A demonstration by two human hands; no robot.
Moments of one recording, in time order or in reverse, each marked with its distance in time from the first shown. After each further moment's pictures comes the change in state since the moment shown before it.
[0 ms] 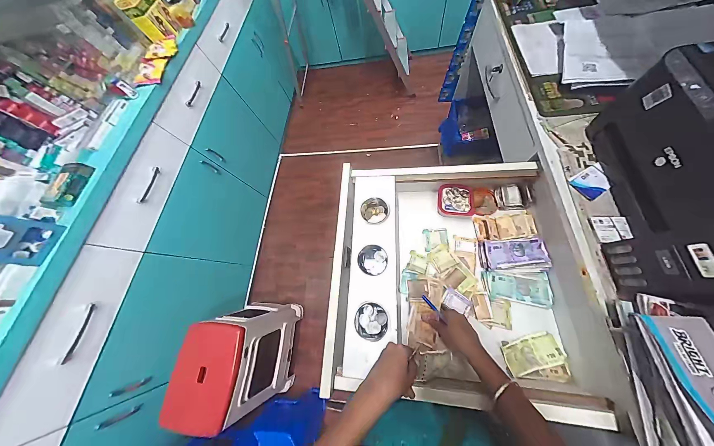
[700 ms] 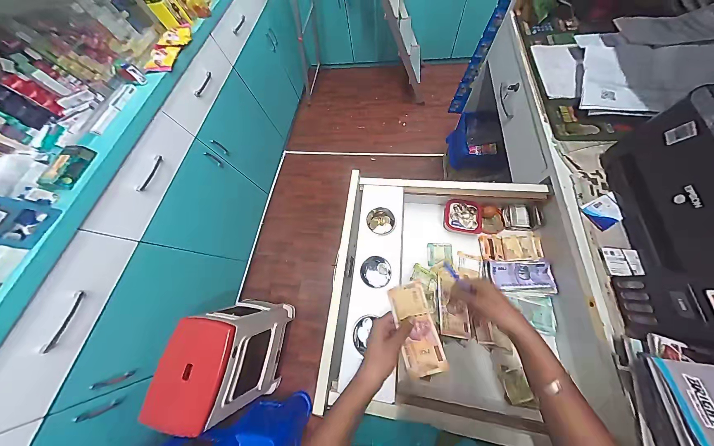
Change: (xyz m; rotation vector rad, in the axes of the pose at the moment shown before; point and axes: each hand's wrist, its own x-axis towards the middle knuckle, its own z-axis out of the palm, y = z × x) left_hand -0.004 0.020 -0.039 -0.875 0.500 0.464; right_hand -0.032 -0.046 -0.130 0.241 0.116 -0.440
